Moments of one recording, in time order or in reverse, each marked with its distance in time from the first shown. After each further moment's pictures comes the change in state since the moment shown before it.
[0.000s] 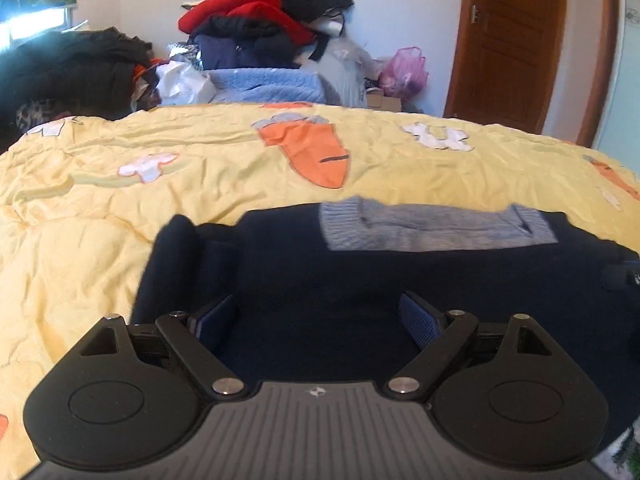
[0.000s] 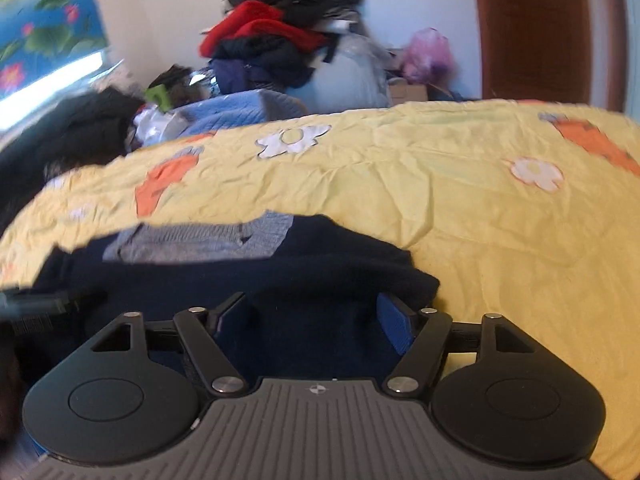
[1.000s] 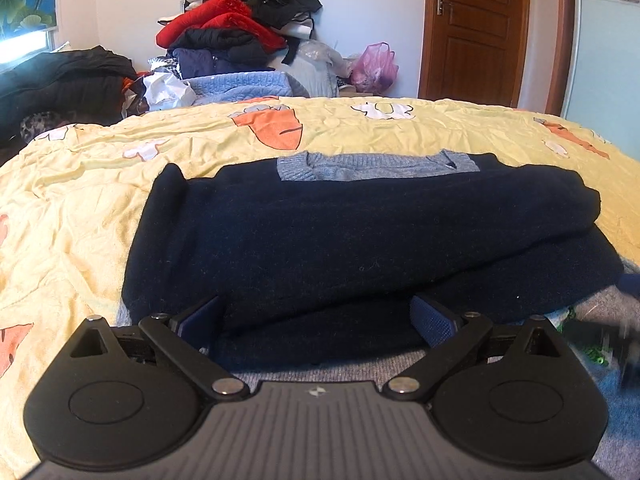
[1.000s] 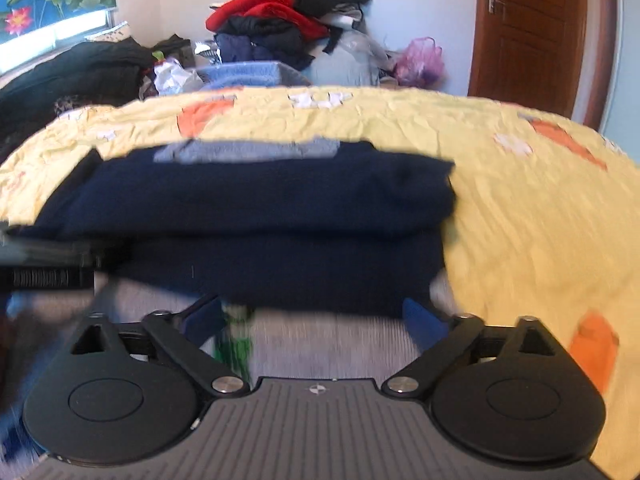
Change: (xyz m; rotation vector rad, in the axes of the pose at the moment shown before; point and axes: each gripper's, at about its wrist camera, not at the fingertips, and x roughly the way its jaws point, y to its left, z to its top) left arm -0.071 -0.027 -0.055 0.074 -0.015 -0.038; right arm -0.074 0.072 -0.089 -0.097 0.035 -0.131
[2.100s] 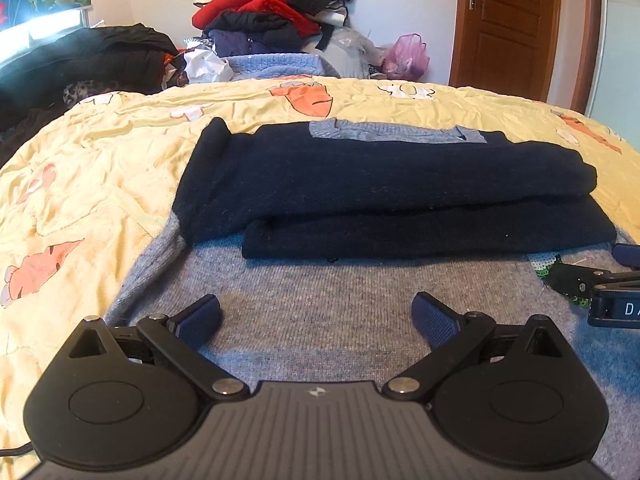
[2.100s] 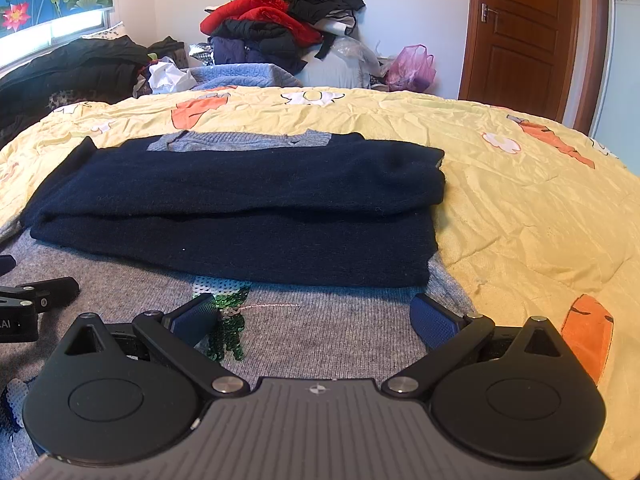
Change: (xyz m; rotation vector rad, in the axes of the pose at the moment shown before) left arm -0.042 -0.004 -0.038 -0.070 0.043 0.081; right arm -0.001 0.003 -0.009 -0.011 -0.034 -0.027
